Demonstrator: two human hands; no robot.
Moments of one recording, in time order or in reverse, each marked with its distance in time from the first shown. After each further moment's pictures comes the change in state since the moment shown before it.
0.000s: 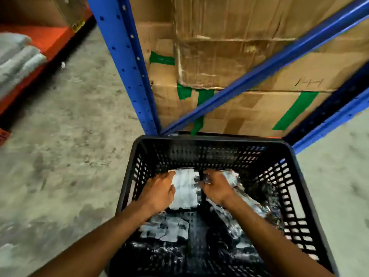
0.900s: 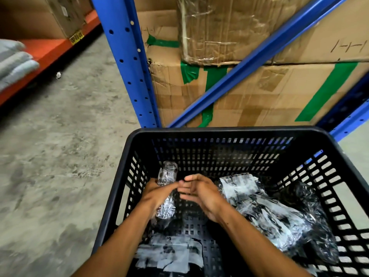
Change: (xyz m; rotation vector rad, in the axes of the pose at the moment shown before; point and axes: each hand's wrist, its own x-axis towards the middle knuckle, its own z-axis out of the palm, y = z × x) left_hand 0.070 -0.053 0.074 -0.914 0.059 -0.537; right_hand 0.056 0.009 0.090 0.934 -0.174 0.024
